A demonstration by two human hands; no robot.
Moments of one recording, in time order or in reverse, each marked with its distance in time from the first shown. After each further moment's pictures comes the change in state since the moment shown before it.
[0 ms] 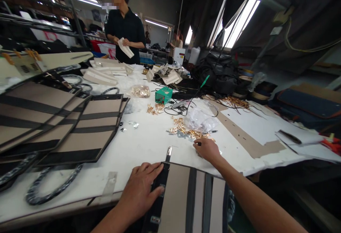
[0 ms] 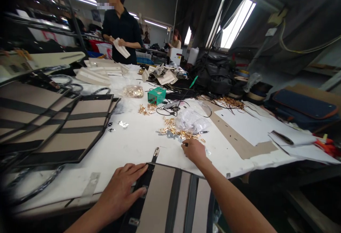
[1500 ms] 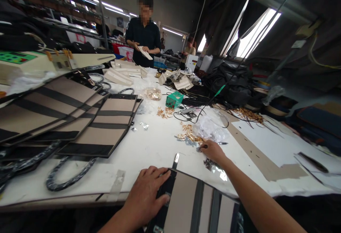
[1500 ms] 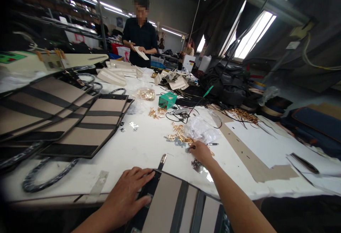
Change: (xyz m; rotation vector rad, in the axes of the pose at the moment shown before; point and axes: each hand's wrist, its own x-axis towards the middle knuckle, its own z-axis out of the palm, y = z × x) left_hand -0.004 0.000 -0.002 -0.101 0.031 -0.021; right_hand 0.061 0.015 0.016 0.086 -0.091 -0.118
